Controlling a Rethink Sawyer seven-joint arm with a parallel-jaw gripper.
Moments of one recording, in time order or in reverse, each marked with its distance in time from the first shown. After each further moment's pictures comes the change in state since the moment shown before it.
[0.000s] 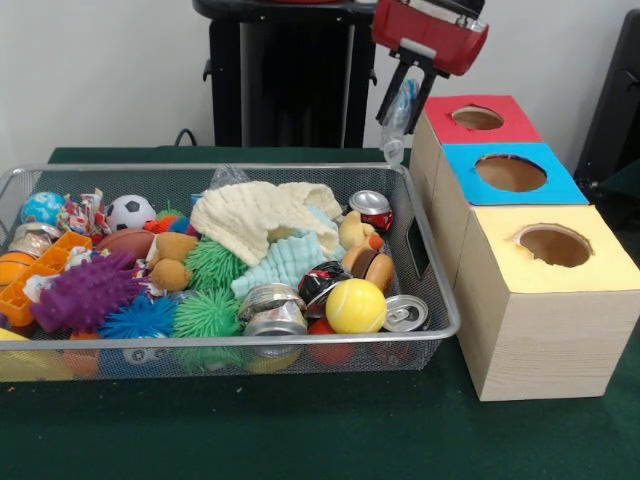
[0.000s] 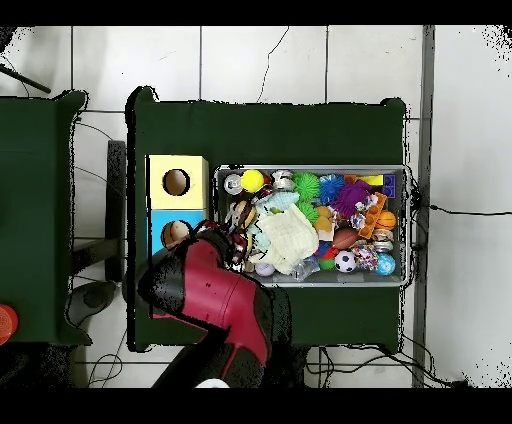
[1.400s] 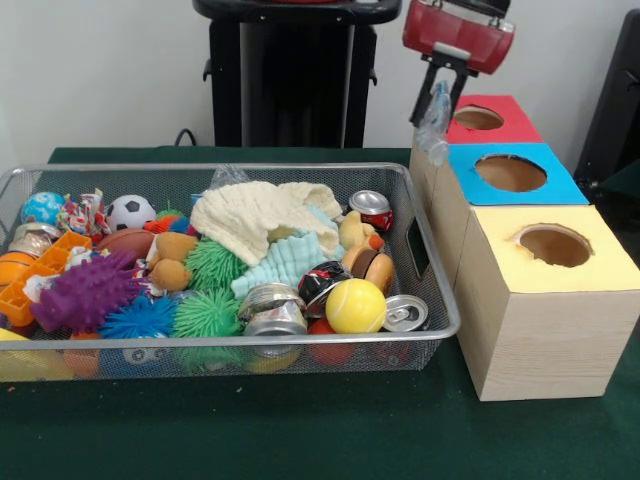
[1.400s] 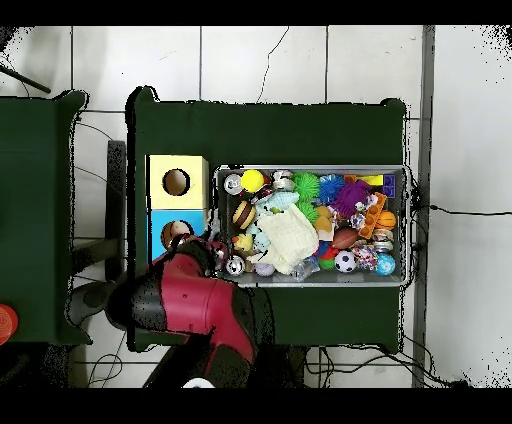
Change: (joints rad) arm 0.006 -0.055 0.091 0.030 -0.187 -0.053 0.000
